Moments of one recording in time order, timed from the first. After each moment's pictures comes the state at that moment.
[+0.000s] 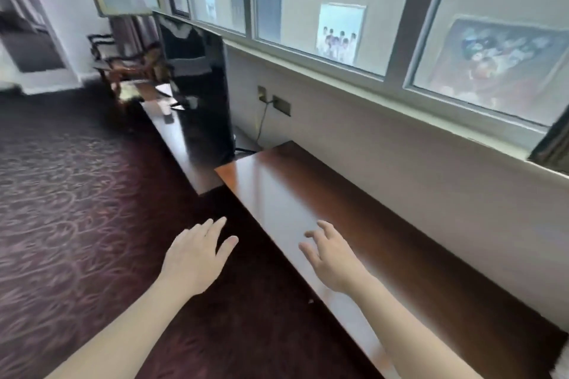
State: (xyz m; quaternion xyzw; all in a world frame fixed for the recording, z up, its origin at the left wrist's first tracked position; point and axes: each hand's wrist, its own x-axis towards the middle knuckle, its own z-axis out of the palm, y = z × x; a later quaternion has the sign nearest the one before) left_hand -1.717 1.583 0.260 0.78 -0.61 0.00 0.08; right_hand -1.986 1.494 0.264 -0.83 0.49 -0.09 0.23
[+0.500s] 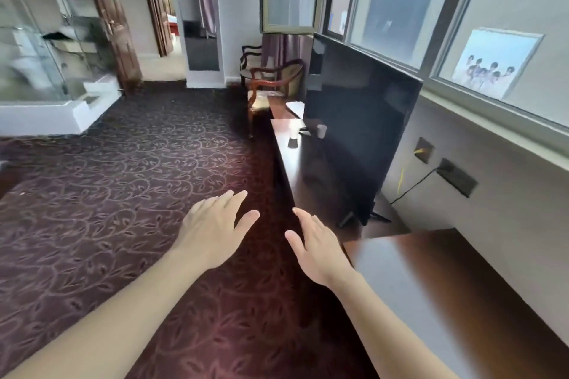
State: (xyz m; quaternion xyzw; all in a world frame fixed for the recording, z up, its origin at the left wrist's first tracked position) left_hand -1.353 1.467 0.318 0.88 -0.45 0.07 0.11; right_hand -1.512 1.306 0.270 -0.93 0.26 -0.12 0.23
